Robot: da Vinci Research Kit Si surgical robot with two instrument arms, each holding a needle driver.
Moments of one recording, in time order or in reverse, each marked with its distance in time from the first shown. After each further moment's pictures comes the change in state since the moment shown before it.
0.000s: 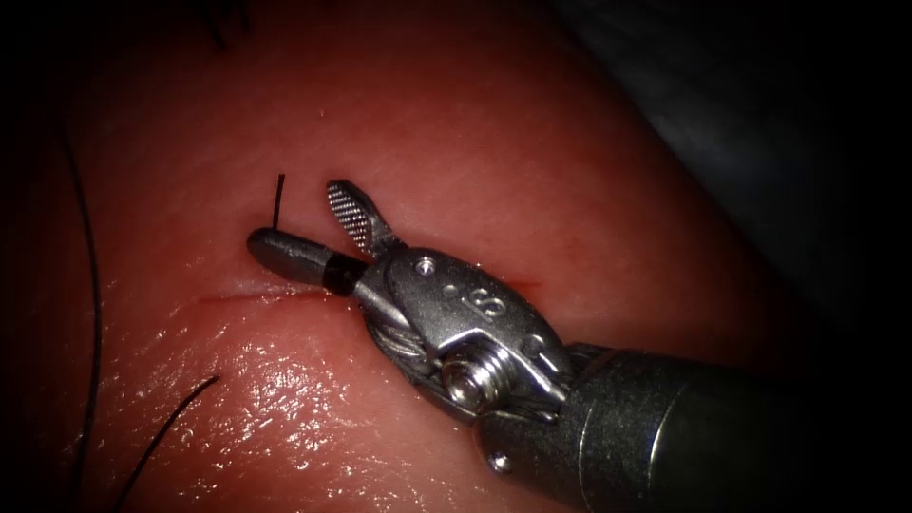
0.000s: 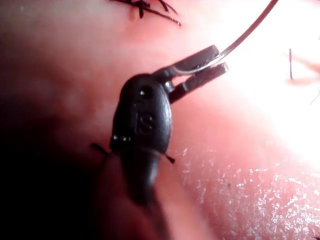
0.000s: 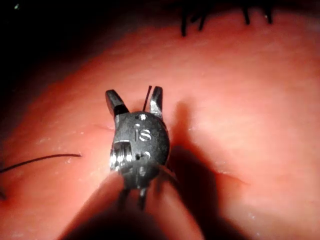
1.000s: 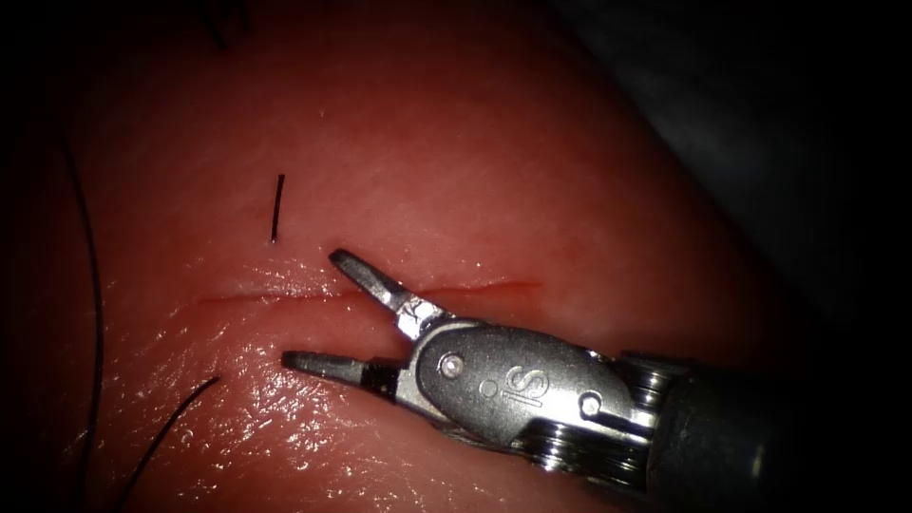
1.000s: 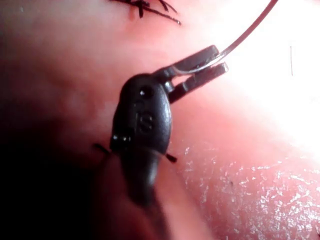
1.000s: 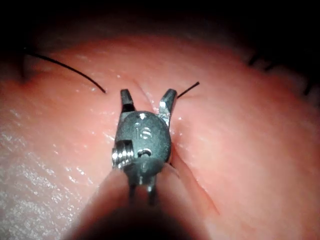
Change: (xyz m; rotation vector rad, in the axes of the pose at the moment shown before) right arm -0.001 -0.001 -0.004 0.193 -0.027 -0.573; left arm 0.000 0.000 0.000 0.002 -0.003 0.001
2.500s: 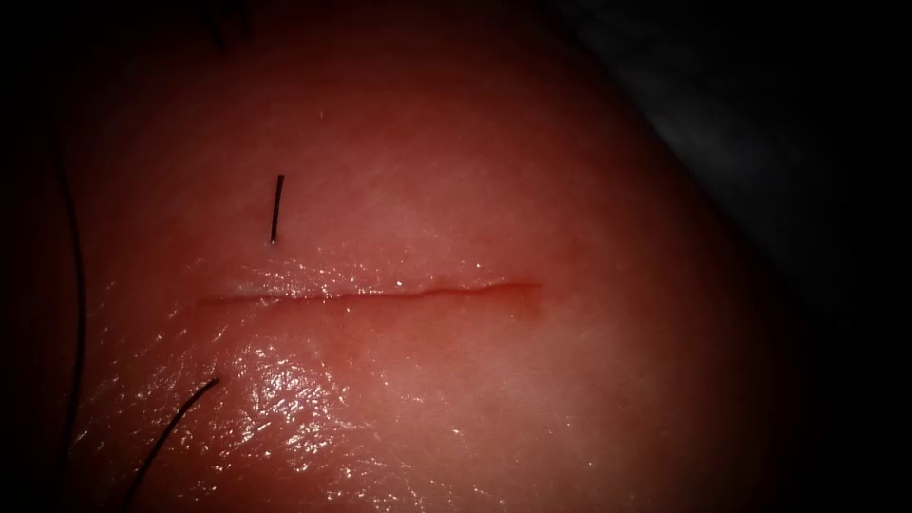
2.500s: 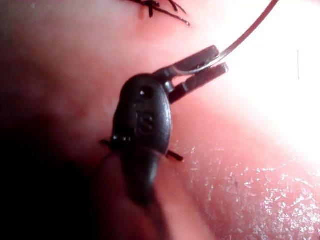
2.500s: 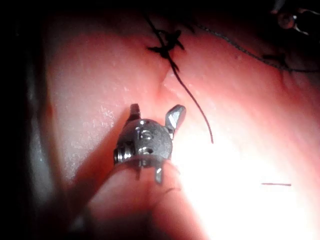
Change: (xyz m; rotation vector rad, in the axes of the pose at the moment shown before) right arm 0.001 -0.013 -0.008 0.205 0.100 -0.528; left arm 0.001 0.000 -0.001 0.004 0.002 -0.002
